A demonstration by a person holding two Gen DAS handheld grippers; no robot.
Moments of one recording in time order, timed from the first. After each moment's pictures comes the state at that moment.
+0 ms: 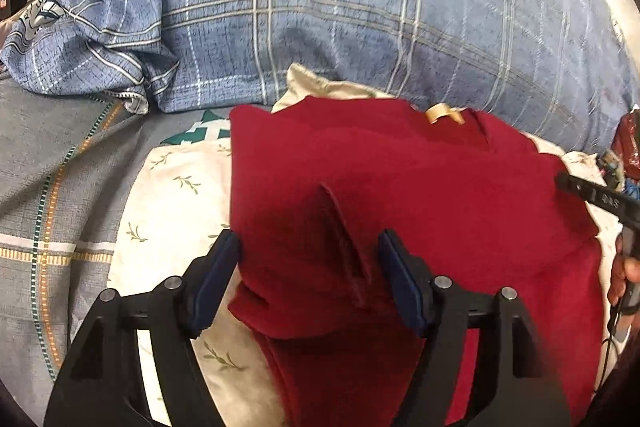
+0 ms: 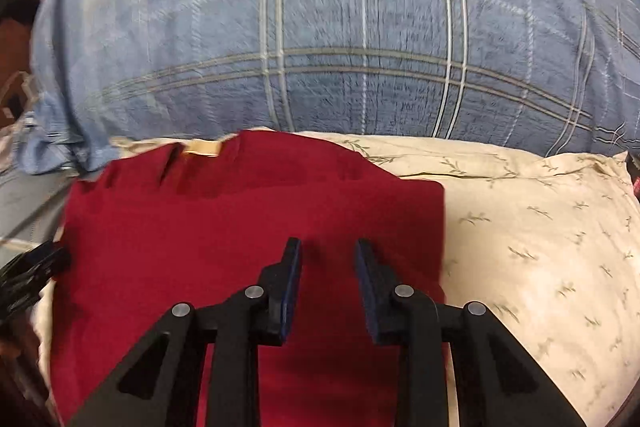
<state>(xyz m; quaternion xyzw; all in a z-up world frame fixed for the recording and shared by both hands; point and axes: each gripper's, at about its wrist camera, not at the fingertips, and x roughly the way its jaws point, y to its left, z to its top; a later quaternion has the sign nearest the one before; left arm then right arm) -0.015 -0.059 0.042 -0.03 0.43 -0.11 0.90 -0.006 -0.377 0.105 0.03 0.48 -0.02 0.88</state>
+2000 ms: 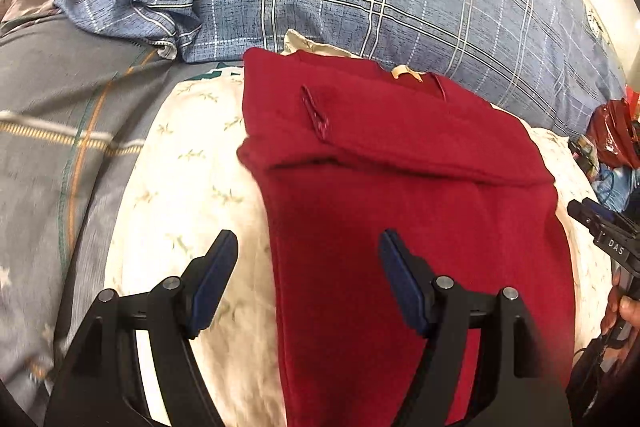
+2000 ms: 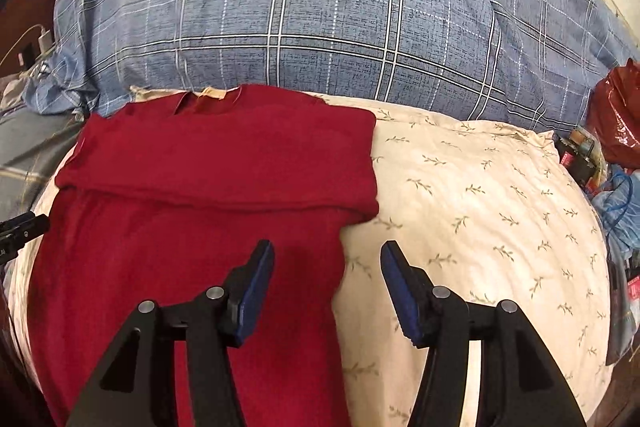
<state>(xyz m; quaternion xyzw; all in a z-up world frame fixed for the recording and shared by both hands) -0.119 -0.046 0.058 -0.06 0.44 -0.12 0.89 -0.142 -0.365 0.131 -0.03 0.46 -0.06 0.89</state>
